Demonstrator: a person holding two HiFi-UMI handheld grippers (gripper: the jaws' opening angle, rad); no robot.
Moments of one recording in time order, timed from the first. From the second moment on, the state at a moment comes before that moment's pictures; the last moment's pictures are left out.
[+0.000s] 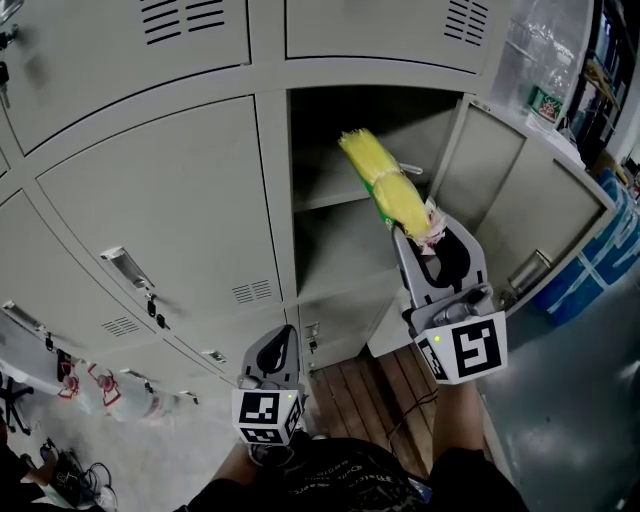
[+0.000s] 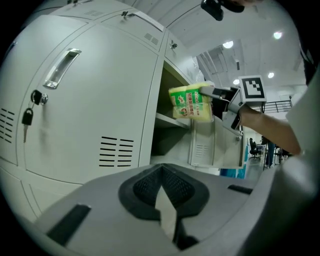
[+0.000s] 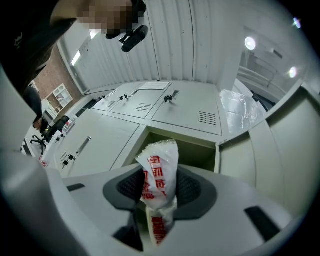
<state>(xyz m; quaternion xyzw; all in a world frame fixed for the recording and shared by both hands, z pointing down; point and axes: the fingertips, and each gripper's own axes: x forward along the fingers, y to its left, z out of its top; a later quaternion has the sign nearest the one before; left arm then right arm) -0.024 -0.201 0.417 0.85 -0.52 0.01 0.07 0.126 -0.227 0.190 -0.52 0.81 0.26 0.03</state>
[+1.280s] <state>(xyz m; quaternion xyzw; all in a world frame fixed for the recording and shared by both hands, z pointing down) -0.020 -0.199 0.419 0.85 -0.53 0.01 0.07 0.139 -0.174 0.320 -0.57 0.81 0.10 0.03</state>
